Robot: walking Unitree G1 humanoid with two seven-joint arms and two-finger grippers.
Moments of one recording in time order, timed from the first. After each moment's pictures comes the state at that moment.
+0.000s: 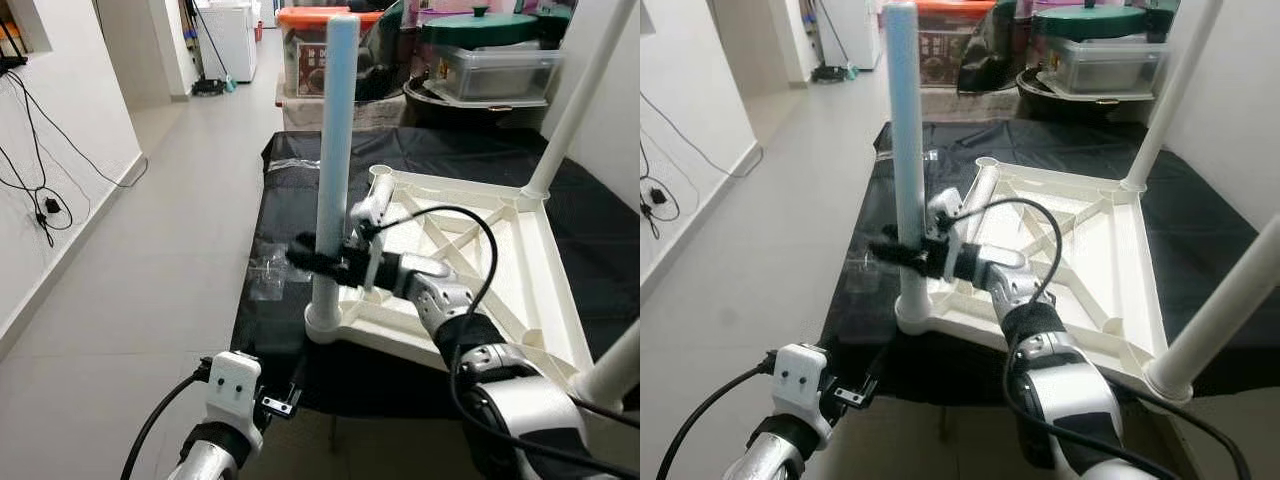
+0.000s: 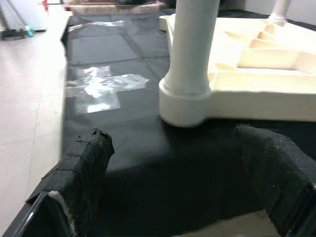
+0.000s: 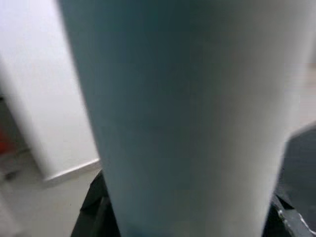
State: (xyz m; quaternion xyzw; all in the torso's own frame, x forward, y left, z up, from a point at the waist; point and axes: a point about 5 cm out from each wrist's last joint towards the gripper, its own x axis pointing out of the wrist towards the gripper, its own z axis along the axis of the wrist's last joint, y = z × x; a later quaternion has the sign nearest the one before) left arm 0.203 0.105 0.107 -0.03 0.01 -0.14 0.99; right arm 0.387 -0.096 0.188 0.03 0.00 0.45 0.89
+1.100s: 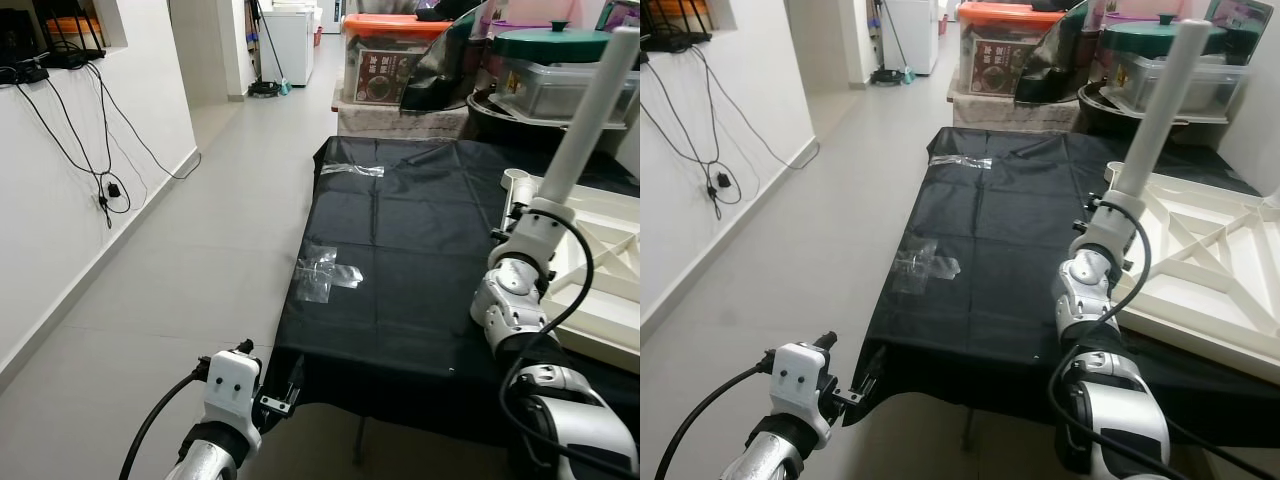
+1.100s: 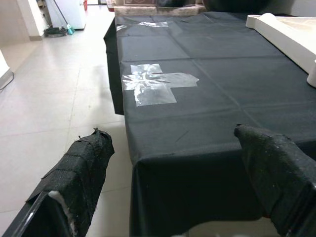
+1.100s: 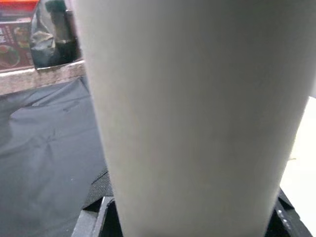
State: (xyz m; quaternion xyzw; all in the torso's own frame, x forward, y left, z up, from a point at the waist) left arm 0.204 0.106 0.108 -0.03 0.01 -0.14 0.99; right arm 0.376 -0.257 0.178 0.05 -0.02 -0.35 0.93
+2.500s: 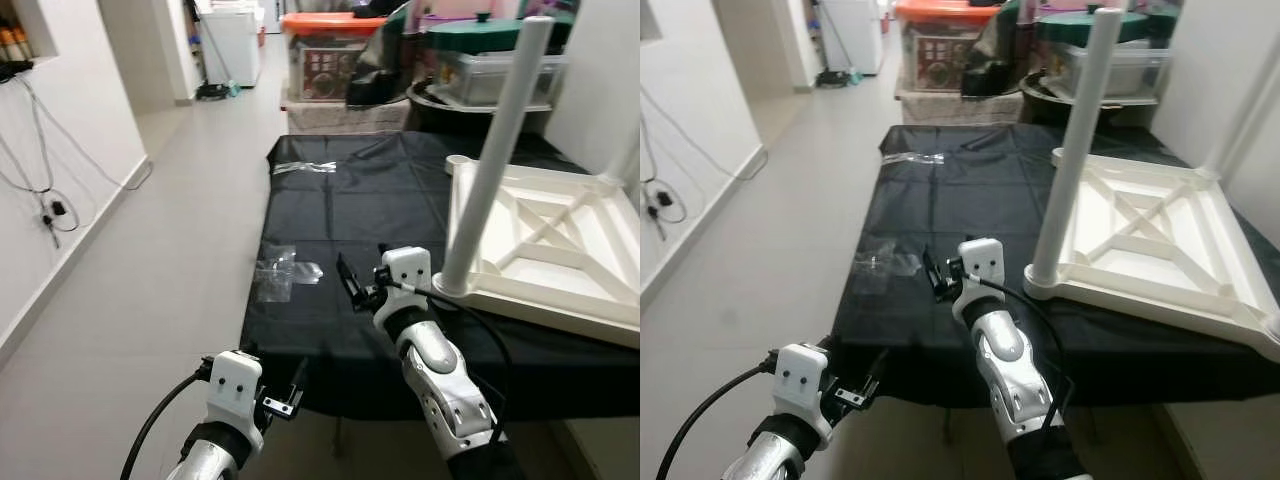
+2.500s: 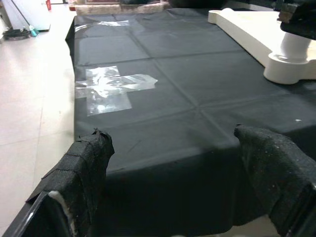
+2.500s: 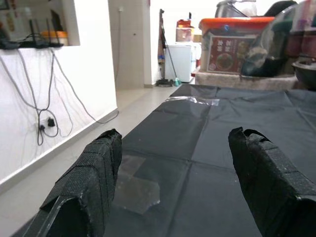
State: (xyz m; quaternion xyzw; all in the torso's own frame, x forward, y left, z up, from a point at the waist) left arm 0.204 0.106 0.107 -0.03 0.01 -0.15 0.99; right arm 0.321 -0.103 0.153 0.00 -0.07 0.13 0.99
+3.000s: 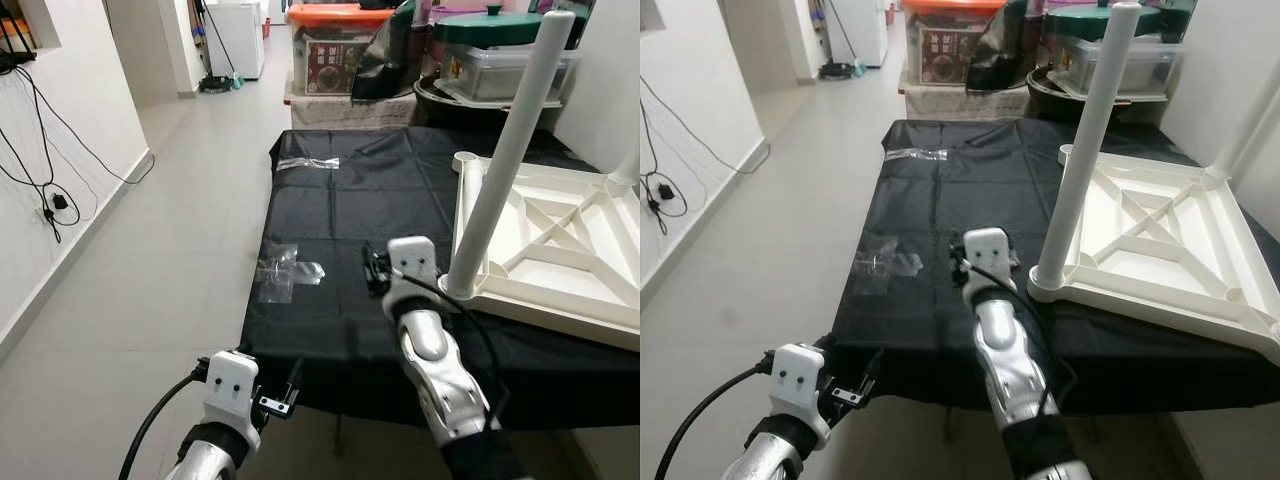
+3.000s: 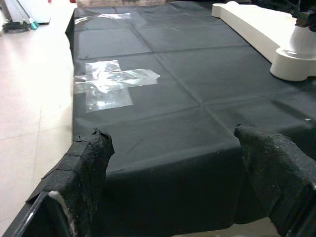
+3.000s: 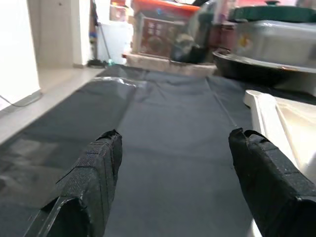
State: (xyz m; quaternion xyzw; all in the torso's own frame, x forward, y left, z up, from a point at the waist) left arm 0.204 0.106 0.106 -0.03 0.02 -0.14 0.99; right arm 0.322 -0.121 0.152 -0.07 -0.05 -0.01 1.00
